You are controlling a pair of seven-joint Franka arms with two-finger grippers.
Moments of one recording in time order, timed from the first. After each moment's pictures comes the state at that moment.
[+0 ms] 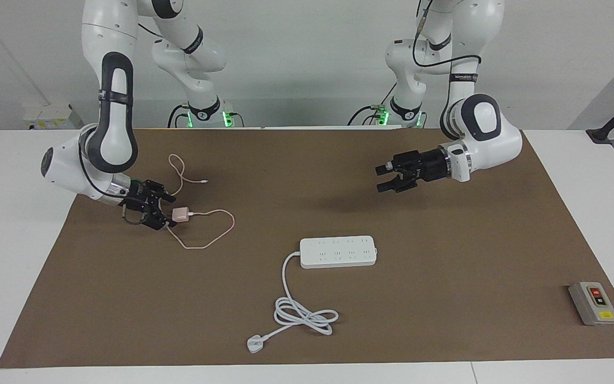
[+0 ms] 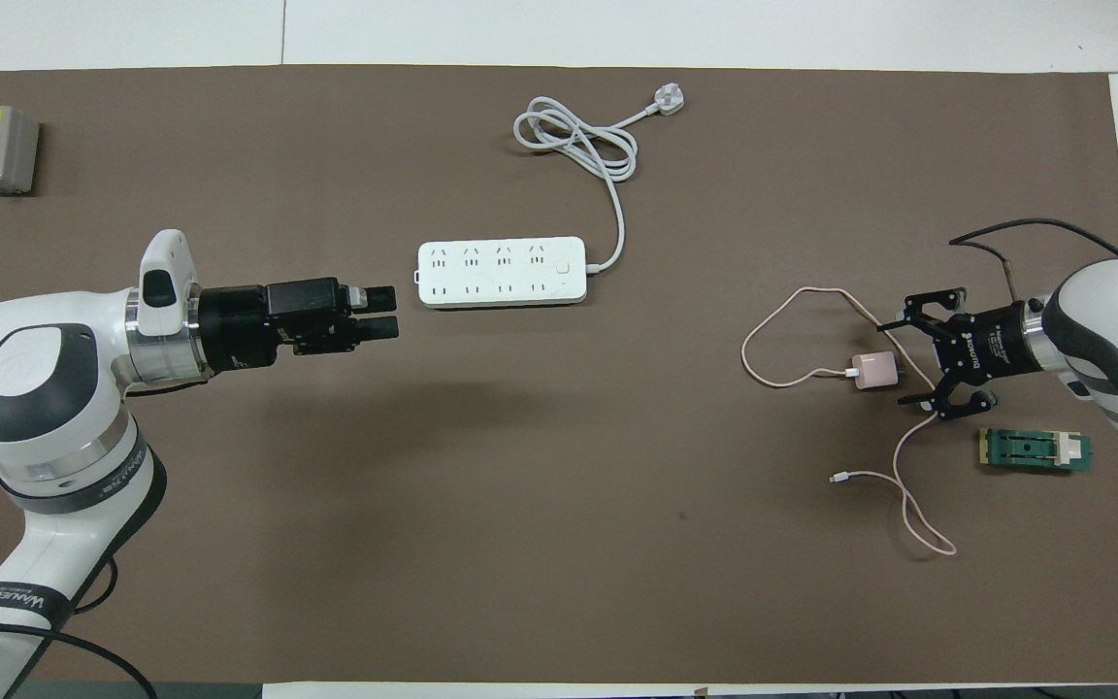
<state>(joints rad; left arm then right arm) -0.24 0.09 0.13 -2.19 -1.54 1.80 0.61 -0.07 0.28 -0.19 -2.09 0.66 1.98 0.68</state>
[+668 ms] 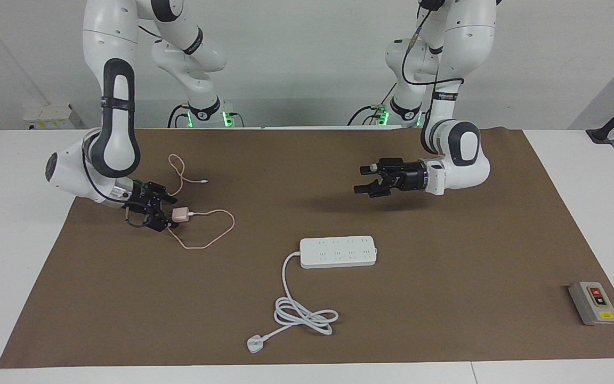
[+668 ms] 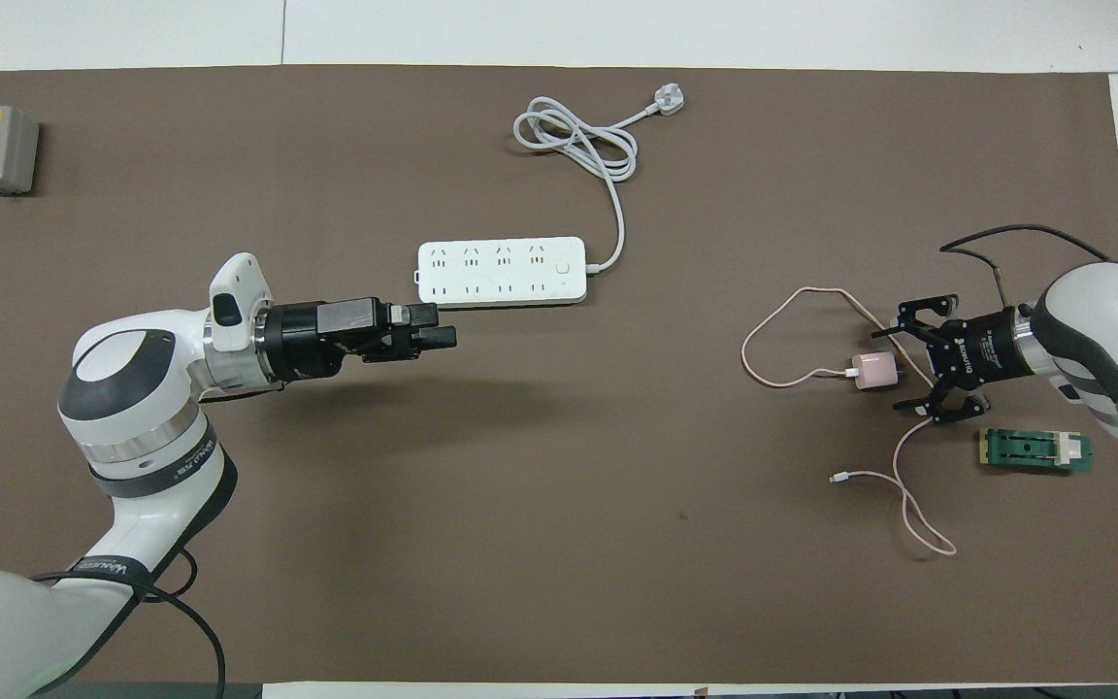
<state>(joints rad) -0.29 0.21 0.12 -2.20 -1.74 1.65 0.77 -0.07 0.30 -0.19 -2.09 0.66 1.99 0.67</state>
